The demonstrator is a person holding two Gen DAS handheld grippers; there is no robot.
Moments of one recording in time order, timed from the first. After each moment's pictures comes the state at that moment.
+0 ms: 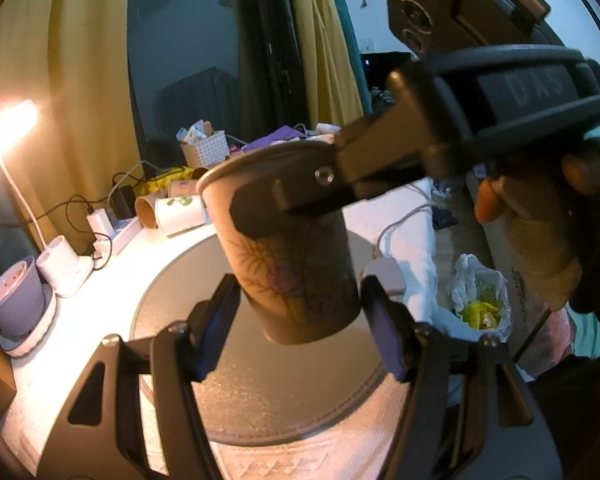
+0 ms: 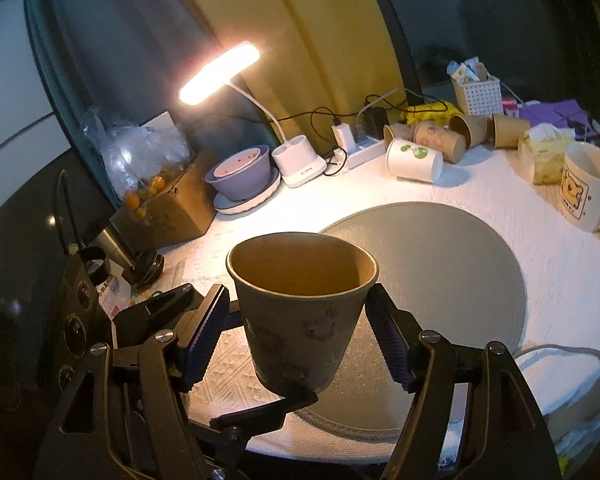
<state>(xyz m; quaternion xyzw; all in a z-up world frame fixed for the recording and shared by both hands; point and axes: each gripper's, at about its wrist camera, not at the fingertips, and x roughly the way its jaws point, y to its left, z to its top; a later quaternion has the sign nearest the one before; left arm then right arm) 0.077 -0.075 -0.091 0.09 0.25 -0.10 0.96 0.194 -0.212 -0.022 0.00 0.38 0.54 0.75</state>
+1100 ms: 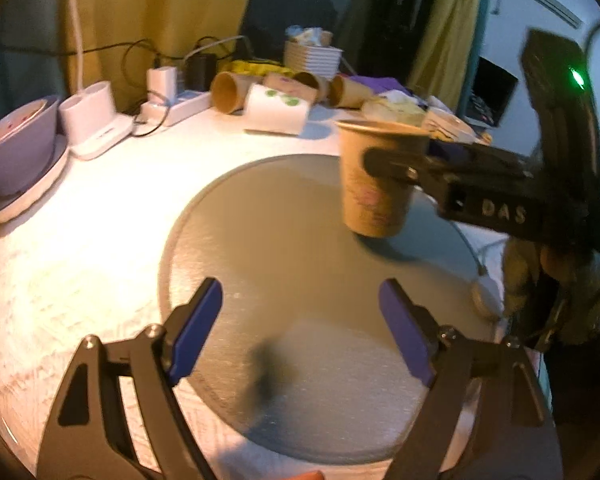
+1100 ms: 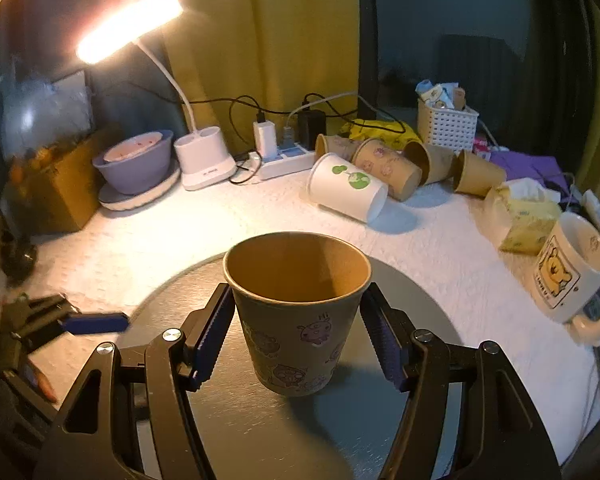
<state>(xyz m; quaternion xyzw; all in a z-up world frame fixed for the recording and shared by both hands) 0.140 0.032 -0.134 -0.12 0.37 0.01 0.92 0.272 -0.134 -0.076 -0.13 0.32 0.43 0.83</state>
